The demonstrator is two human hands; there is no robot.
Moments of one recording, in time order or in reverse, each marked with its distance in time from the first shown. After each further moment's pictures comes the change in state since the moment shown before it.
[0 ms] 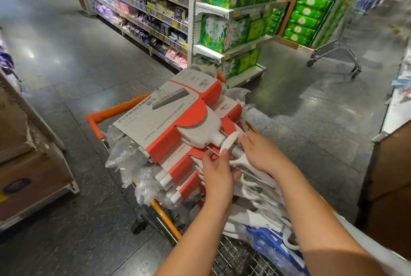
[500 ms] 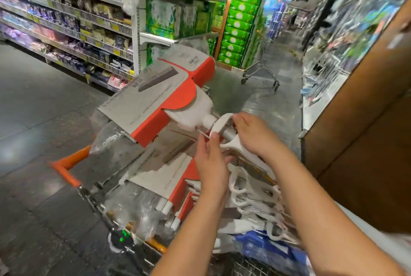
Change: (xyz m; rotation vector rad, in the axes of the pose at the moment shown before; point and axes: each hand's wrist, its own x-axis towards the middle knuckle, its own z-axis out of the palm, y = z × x) left_hand 0.002 0.081 0.003 -0.183 -0.299 0.149; right_hand -0.028 -0.083 -0.059 -0.046 0.420 0.058
